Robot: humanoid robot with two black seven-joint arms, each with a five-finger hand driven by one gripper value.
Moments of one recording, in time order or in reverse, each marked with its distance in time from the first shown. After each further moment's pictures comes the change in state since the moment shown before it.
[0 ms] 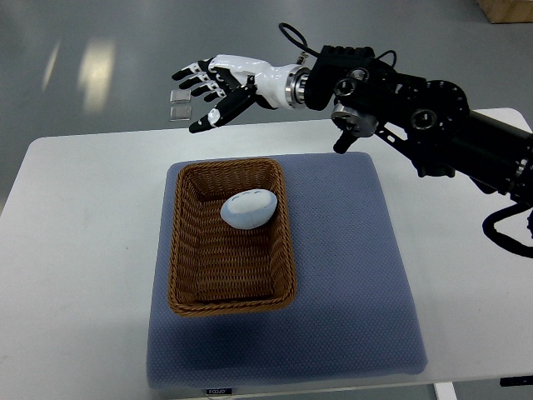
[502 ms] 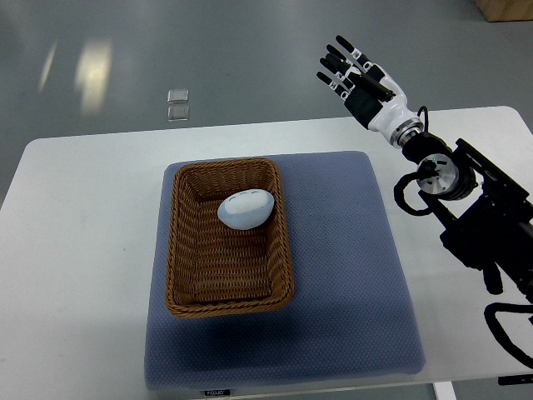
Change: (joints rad) left arm 0.000 0.000 0.000 -0.005 0.000 0.000 0.000; right arm -0.517 0.020 0.672 -0.052 0.357 0.015 0.160
